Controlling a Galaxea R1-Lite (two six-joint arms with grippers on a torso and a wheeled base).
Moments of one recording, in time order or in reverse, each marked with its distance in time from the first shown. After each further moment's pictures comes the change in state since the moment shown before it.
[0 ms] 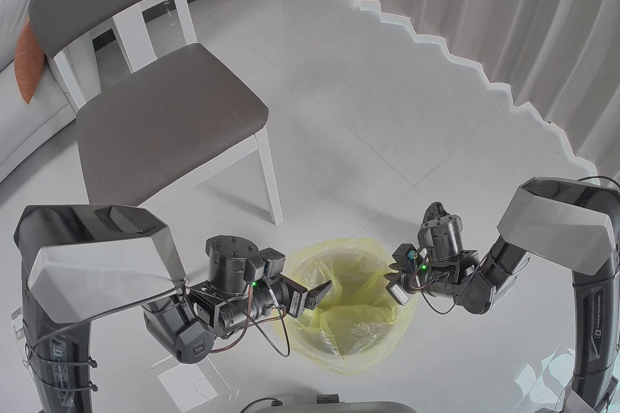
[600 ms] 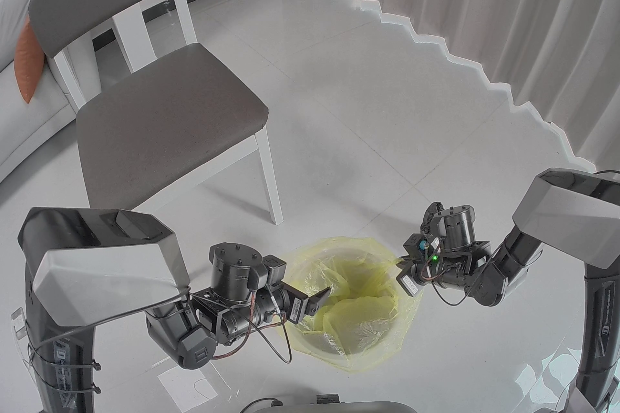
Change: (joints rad) left arm -0.016 0.012 0.021 -0.008 0.040 -0.001; right arm -0.038 -0.059 0.021 0.012 -0.003 -0.018
